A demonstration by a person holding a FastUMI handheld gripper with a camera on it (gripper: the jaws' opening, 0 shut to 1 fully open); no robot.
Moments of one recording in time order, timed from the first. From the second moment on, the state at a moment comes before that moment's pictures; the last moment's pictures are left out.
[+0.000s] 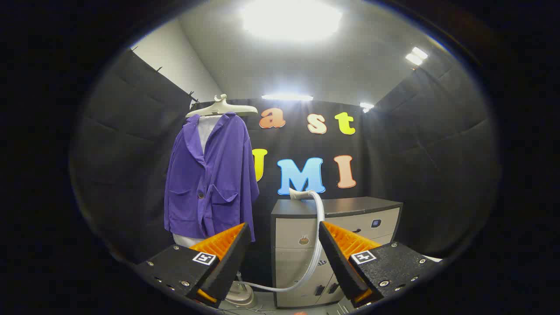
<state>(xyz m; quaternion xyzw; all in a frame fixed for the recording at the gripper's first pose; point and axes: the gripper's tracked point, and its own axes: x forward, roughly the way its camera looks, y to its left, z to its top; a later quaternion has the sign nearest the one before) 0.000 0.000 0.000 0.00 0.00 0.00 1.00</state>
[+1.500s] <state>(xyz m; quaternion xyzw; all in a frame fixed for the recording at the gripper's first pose) 0.015 -0.020 0.035 0.02 -0.01 -0.01 1.00</state>
